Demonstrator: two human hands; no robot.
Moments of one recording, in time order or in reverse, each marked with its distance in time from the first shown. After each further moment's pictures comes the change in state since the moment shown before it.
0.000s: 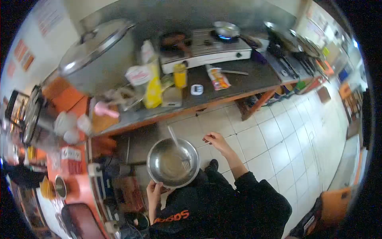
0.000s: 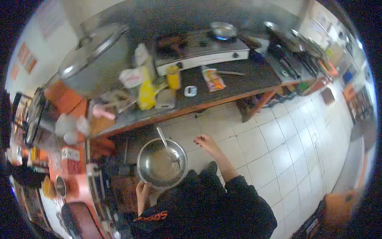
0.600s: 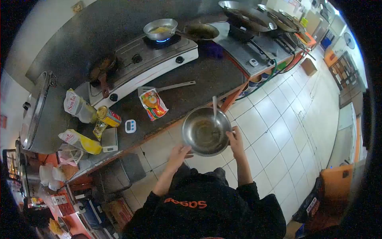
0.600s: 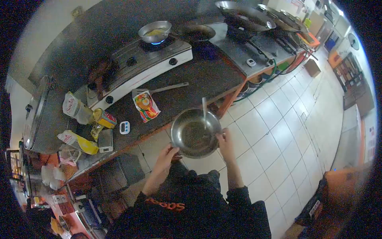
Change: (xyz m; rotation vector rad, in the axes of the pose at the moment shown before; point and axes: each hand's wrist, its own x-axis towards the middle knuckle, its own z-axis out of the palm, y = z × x) left_hand 0.199 -0.006 0.455 0.072 -0.690 -0.108; right_hand -0.009 0.039 -0.356 0.142 0.717 -0.087
